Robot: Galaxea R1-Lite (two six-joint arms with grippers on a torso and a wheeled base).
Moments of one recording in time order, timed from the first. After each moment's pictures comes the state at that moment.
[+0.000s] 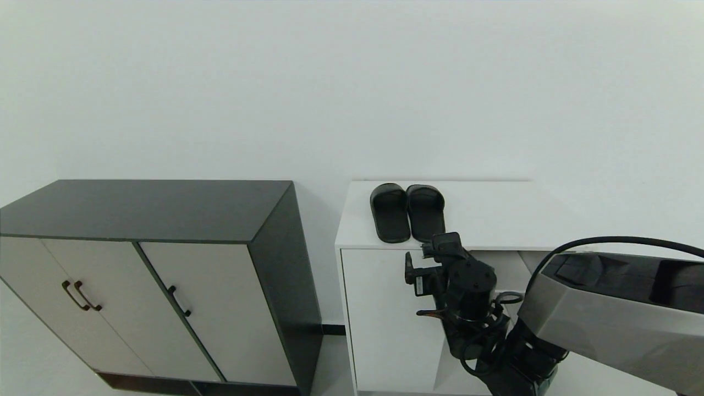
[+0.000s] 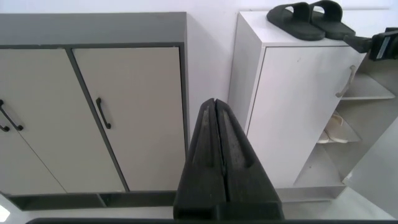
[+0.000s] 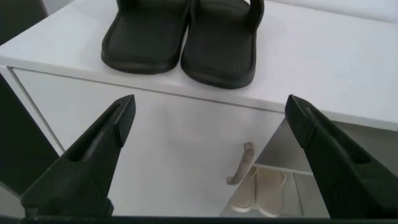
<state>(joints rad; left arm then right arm) 0.00 0.00 0.00 0.00 -0.03 0.00 0.74 2.31 -0.86 -1.47 -0.68 -0.09</state>
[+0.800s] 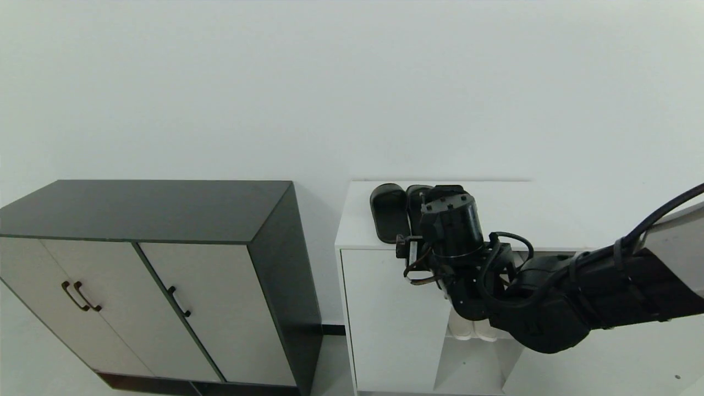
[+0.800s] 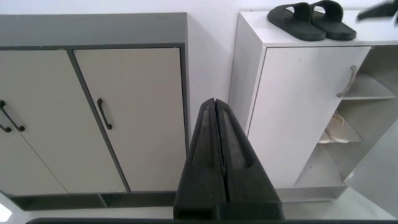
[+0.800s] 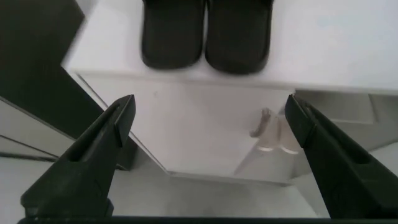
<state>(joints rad) 0.00 0.00 0.00 0.00 -0.03 0.00 0.81 2.00 -1.16 -0.48 -0.68 0.33</state>
